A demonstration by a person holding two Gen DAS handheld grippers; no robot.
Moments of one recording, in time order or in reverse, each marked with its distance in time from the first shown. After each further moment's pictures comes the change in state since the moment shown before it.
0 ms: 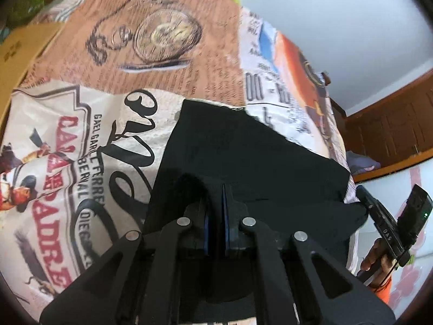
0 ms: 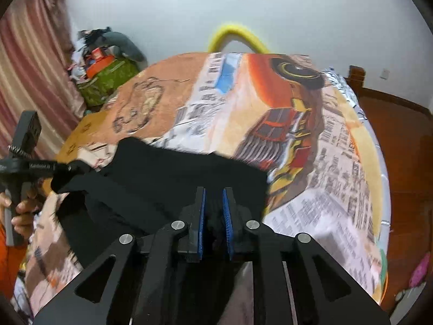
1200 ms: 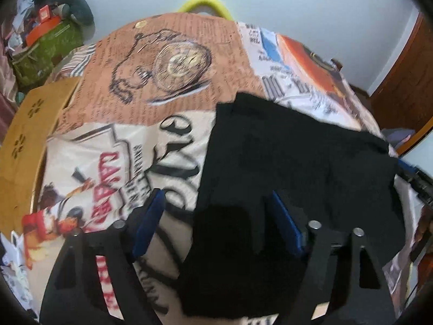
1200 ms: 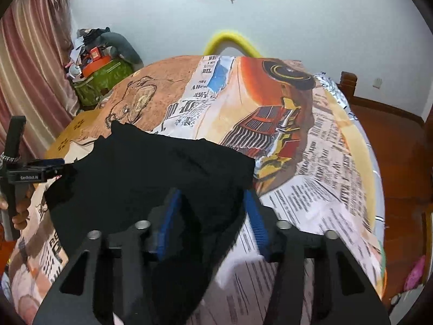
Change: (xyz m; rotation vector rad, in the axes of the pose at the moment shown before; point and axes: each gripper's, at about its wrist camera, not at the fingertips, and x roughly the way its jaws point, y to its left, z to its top) left arm -0.013 0.001 -0.029 0.249 -0.173 0.216; right arm 0.005 -0.001 -0.024 -0.032 -0.035 -0.025
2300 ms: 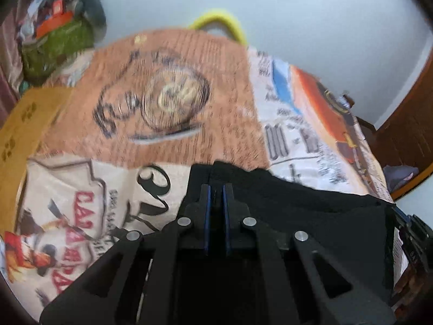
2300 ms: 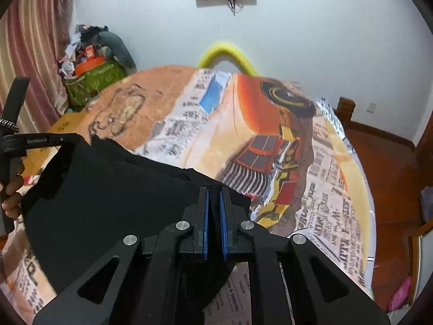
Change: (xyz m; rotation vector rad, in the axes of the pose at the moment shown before) left arm 0.045 -0.015 0.062 -0.132 -0.074 0.018; right arm 0.030 0.004 0.028 -0.082 -0.063 -0.099
